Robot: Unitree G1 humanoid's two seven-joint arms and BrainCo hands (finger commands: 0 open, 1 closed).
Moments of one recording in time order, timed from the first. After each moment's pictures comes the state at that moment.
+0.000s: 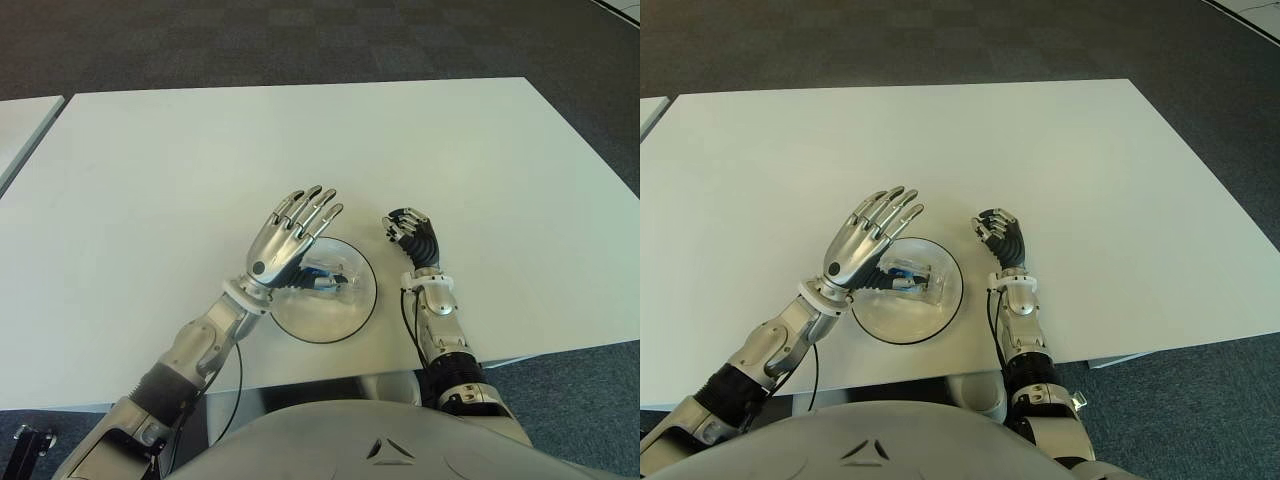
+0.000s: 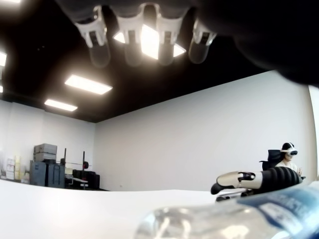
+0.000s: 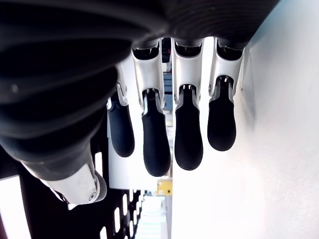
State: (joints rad) left arm 0.02 0.44 -0.49 0.02 1.15 -0.24 0.67; right arm -0.11 -0.01 -0.04 0.55 -0.05 -0.42 -0.05
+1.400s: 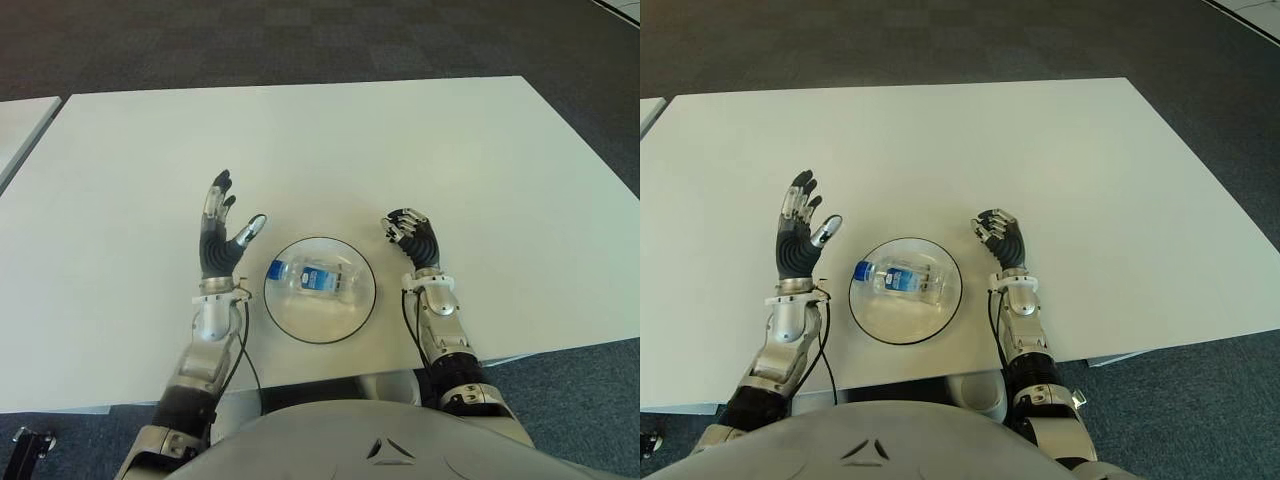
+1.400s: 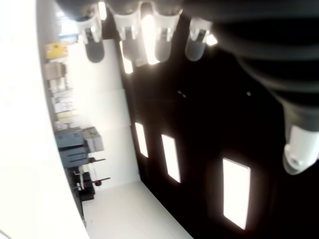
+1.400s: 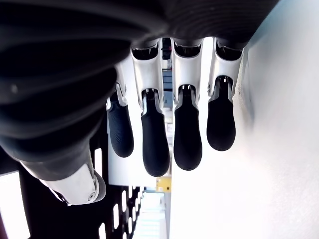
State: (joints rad) left arm 0.16 0.18 -0.14 0.18 -0.03 -0.60 0.33; right arm -0.11 -0.02 -0.04 0.55 -0.04 -0.42 -0.03
